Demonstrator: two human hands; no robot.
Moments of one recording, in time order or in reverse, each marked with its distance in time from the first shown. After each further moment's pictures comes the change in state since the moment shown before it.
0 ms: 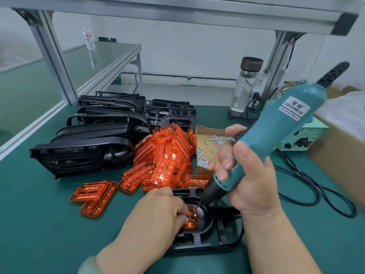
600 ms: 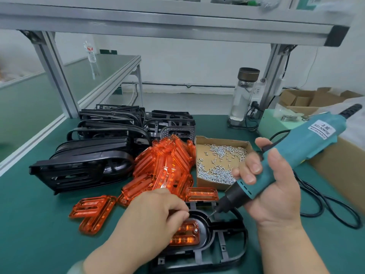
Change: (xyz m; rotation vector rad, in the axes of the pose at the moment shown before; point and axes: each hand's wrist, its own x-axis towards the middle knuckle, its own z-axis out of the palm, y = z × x) left_hand 0.013 0.003 -0.028 -0.081 0.082 0.014; right_hand -0.001 -0.013 -0.027 0.164 0.288 -0.022
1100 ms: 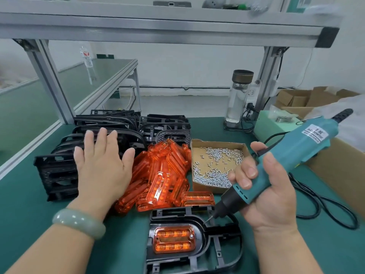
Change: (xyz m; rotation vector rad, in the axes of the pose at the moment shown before) left_hand 0.063 -0.064 -0.037 0.470 0.352 -0.408; right_hand 0.001 0.000 -0.001 0.042 0.012 0.003
